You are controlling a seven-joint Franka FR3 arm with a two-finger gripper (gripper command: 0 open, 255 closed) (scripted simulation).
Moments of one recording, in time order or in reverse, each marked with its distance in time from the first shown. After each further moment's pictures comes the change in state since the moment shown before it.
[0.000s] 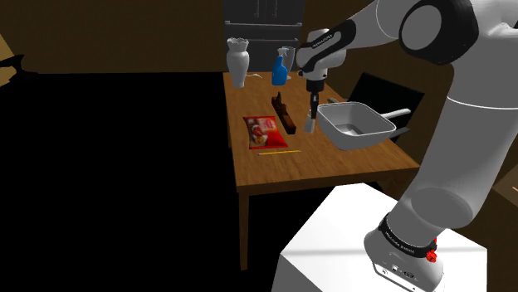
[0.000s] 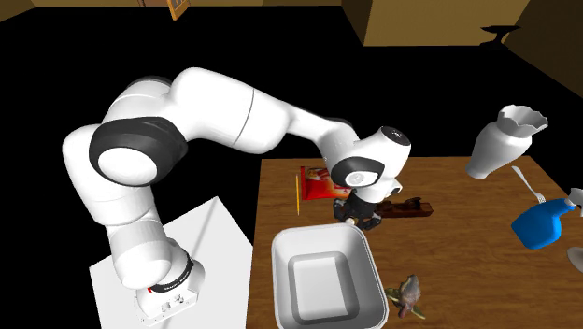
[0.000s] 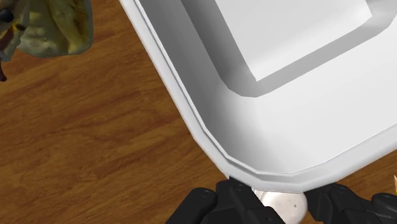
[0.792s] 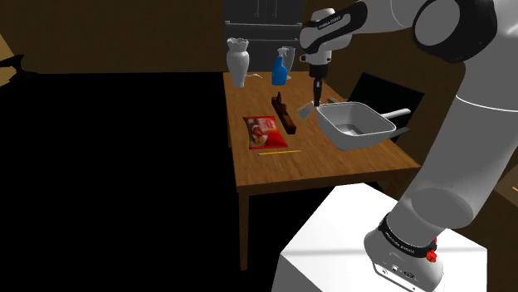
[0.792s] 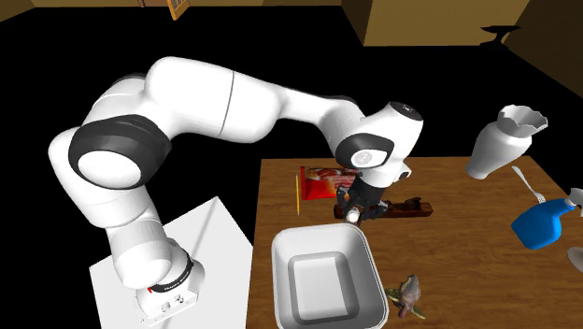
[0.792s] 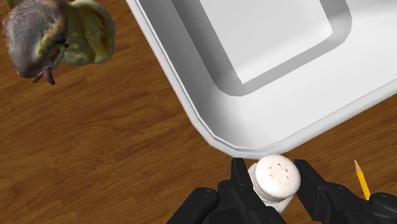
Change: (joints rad) arm 0.006 -0.062 -0.005 0.089 -0.027 -0.143 0.010
